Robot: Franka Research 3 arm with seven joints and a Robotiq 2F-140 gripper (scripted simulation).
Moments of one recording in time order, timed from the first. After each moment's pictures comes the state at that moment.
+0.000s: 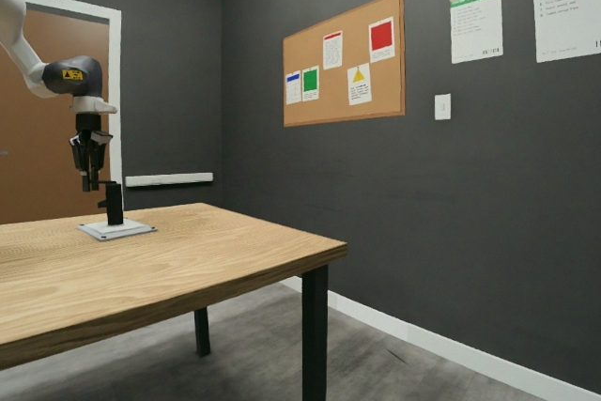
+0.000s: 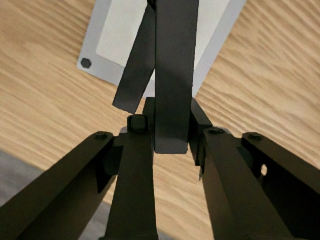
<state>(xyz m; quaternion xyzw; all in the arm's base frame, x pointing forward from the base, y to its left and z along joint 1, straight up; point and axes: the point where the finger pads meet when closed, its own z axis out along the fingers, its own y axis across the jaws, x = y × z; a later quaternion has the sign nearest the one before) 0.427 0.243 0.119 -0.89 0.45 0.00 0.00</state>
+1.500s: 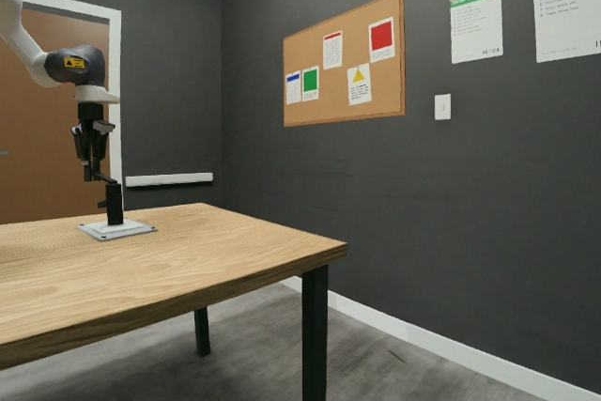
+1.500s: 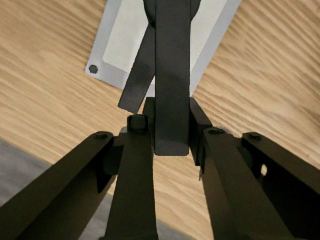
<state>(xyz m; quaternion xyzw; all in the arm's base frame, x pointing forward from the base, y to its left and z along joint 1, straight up) 0.433 0.233 0.152 -0.89 0.45 0.00 0.00</state>
